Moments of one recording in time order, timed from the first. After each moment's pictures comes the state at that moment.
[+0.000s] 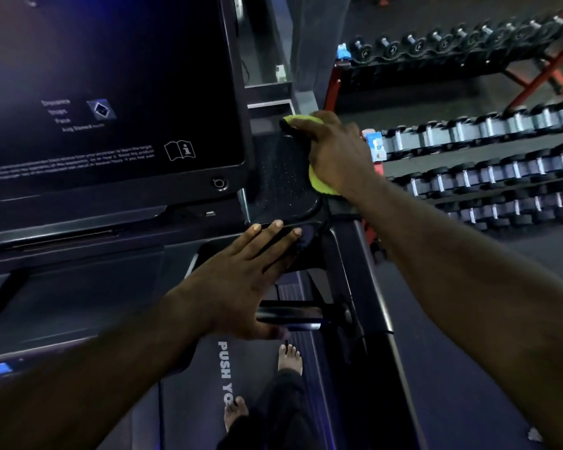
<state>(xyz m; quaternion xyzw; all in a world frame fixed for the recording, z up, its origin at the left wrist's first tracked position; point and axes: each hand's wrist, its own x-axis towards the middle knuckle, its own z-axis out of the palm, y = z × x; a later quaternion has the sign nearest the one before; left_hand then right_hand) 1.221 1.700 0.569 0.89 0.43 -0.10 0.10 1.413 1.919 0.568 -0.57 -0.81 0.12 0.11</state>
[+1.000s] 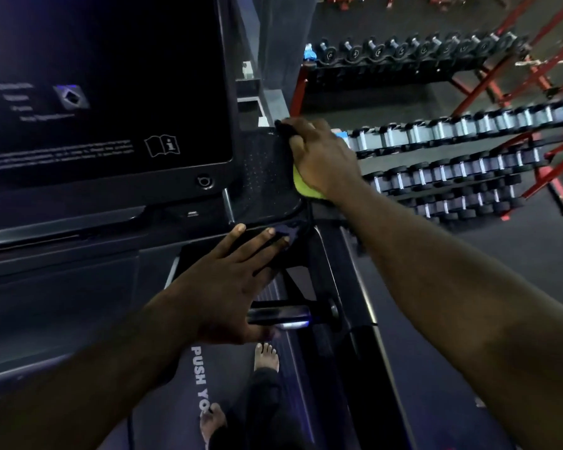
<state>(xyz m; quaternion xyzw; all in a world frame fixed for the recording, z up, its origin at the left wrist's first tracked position) 1.218 1.701 0.556 0.91 0.41 -0.07 0.08 1.409 1.897 0.586 -0.62 -0.76 0.16 0.08</state>
